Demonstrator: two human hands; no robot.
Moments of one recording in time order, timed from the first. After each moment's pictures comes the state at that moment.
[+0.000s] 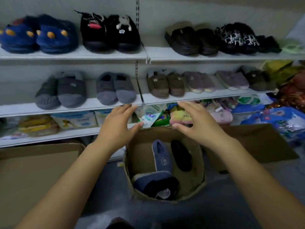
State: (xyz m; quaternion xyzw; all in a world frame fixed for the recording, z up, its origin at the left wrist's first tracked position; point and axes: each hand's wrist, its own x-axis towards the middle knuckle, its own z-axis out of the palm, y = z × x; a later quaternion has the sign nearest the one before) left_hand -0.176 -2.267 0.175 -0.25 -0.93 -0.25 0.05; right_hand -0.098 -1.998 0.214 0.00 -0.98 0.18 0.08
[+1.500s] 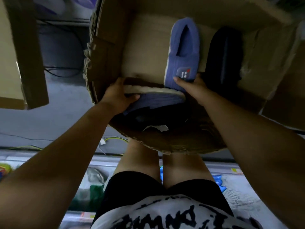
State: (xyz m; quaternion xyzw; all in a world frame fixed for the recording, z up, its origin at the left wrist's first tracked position) left_hand -0.178 -2.195 -0.239 0.14 -0.85 -0.25 -0.45; right_hand -0.189 -1.914 -0.302 -0.39 -0.72 0.44 -0.38
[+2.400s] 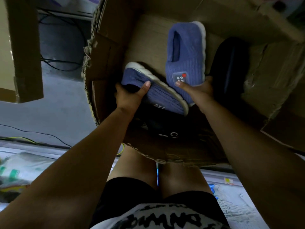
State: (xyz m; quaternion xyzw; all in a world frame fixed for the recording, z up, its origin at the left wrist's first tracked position) left_hand -0.163 -2.139 -0.272 0.50 -0.66 -0.49 -0.25; right_hand -0.196 -1.910 -0.309 -0.39 -0.76 0.44 -0.28
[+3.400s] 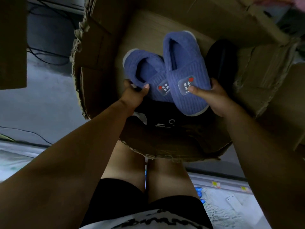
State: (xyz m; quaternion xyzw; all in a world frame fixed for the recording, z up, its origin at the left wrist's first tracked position) left_hand -0.141 -2.107 -0.319 0.42 -0.65 -0.58 -0.26; right_hand -0.186 -1.834 -0.279 -0.29 -0.73 0.50 -0.37
